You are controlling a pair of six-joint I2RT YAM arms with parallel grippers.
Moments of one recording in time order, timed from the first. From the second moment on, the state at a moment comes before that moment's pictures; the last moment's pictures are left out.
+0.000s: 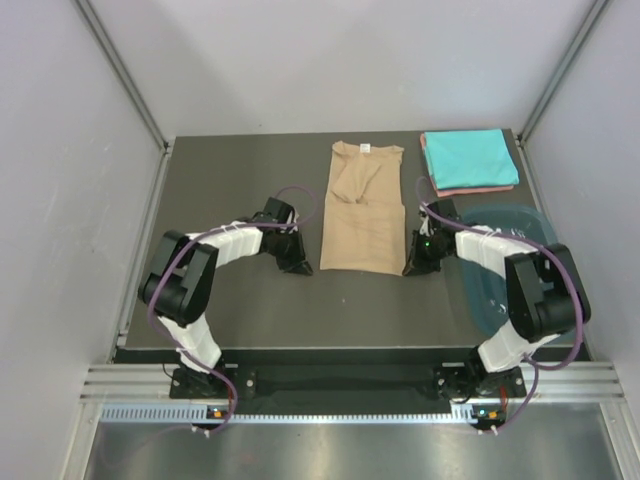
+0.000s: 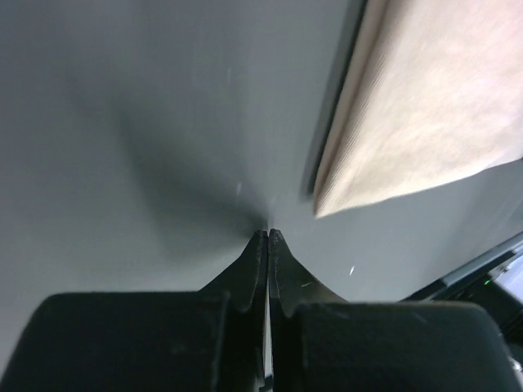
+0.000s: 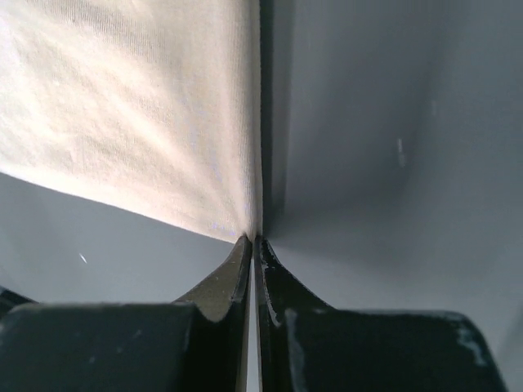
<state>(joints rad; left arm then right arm) -0.42 1.78 1.00 -0.34 0.37 -0.65 0.27 1.61 0.86 -0.41 -0.29 0.44</state>
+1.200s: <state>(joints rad) -0.57 1.69 0.82 -0.09 0.38 -0.81 0.28 1.34 0.65 -0.50 -0.24 0.42</state>
